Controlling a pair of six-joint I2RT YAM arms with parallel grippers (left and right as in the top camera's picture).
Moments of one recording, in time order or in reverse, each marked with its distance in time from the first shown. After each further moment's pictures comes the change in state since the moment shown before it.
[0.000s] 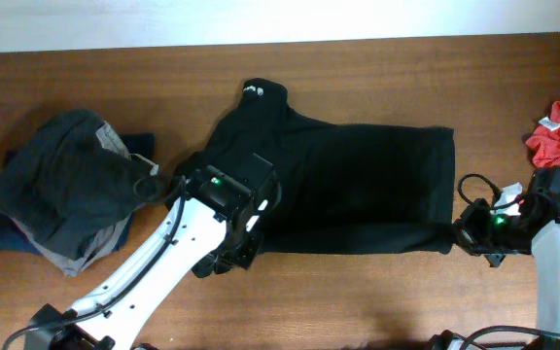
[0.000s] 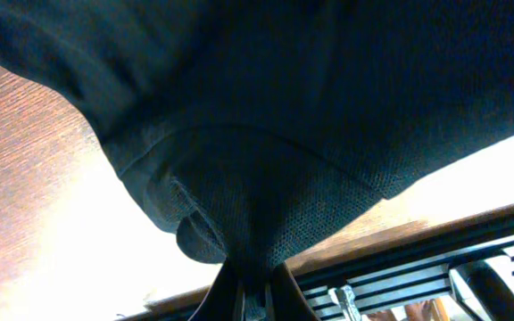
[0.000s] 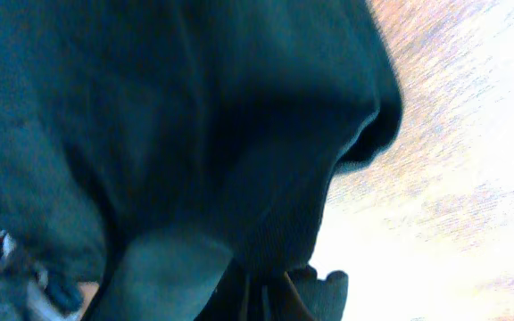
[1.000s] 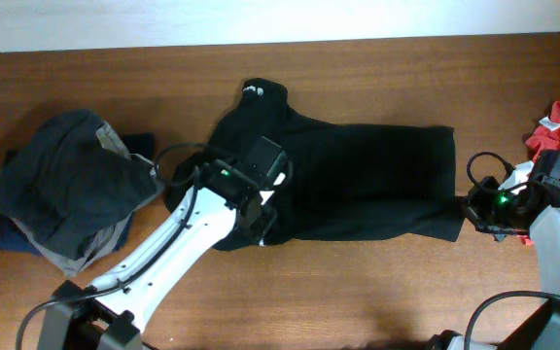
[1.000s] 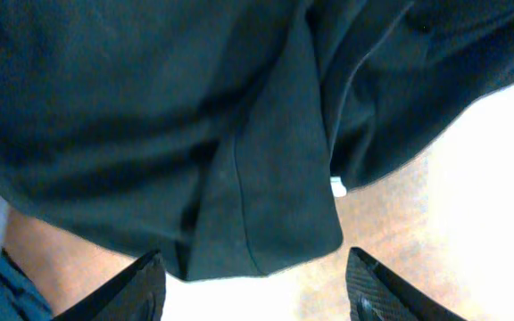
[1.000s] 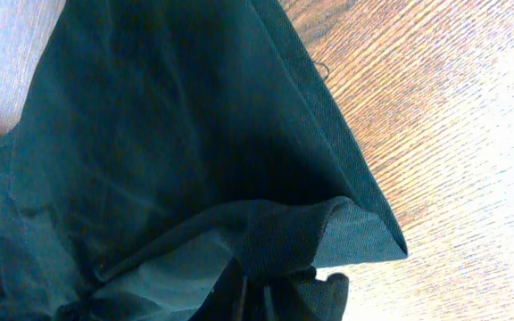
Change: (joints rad) left arm 0.012 0.080 0.002 0.327 -0.126 0.173; right arm 0.000 0.121 0.003 0.307 0.043 0.054
